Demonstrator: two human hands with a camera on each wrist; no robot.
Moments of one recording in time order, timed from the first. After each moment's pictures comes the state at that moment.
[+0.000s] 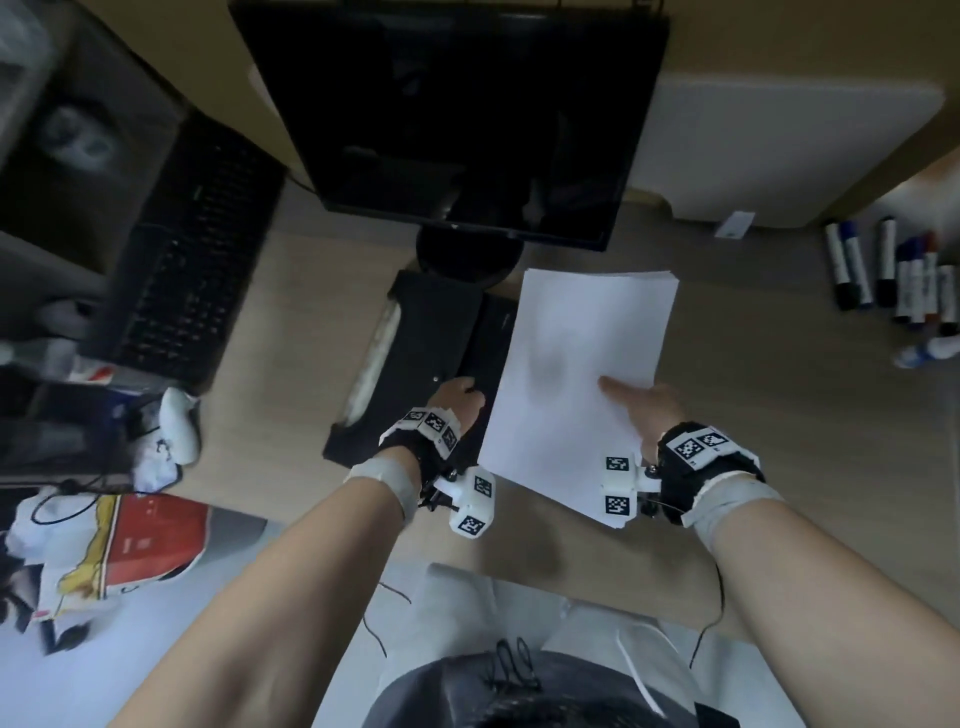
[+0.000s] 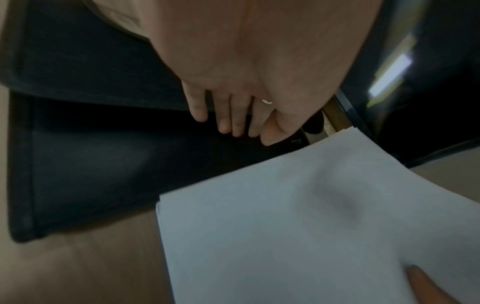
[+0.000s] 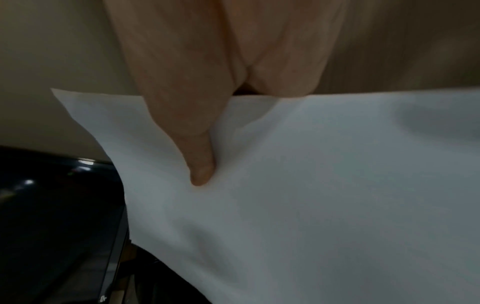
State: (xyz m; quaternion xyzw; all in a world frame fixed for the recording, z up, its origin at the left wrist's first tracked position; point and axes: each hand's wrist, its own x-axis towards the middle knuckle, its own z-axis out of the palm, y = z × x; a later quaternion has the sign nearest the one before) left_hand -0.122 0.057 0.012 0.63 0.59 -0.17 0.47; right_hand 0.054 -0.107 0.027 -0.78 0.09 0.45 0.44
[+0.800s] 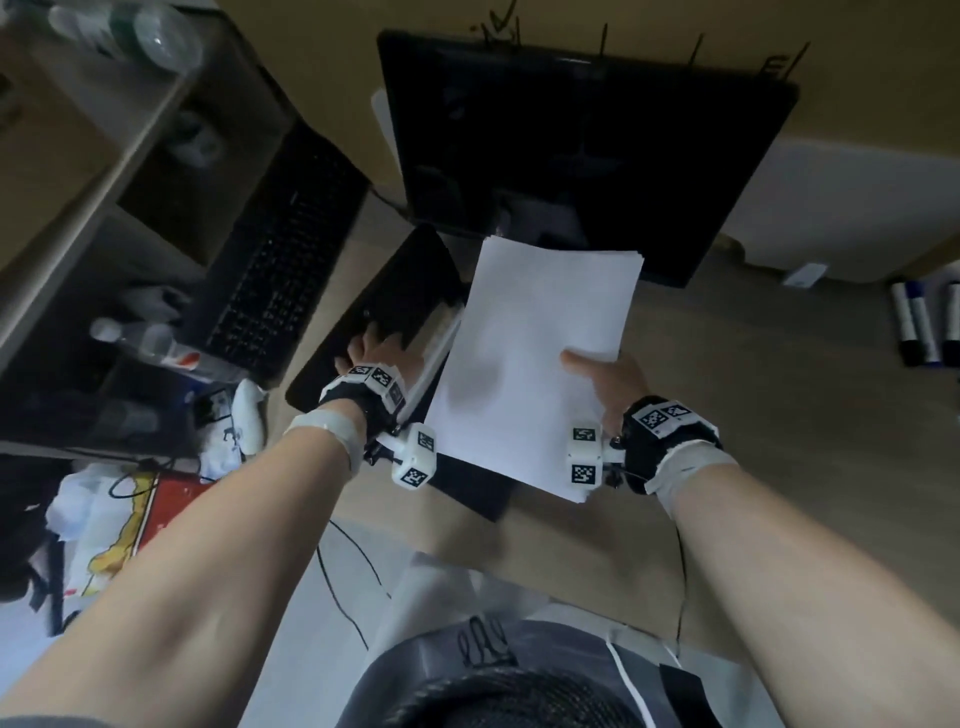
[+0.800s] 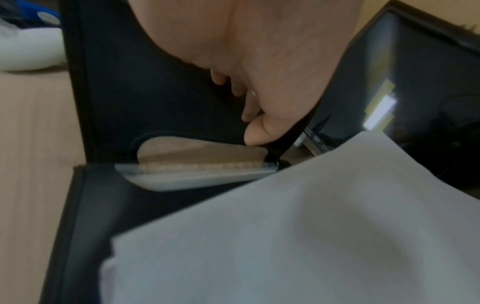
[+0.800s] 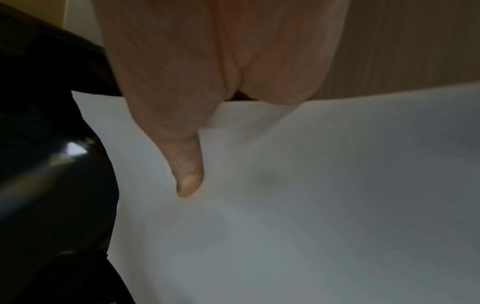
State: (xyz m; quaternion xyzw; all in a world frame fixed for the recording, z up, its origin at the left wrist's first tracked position) left_hand -0.240 0.194 0.069 0.72 0.64 -0.19 0.21; right_hand -0.028 0.018 0.069 -0.72 0.00 0.50 0.48
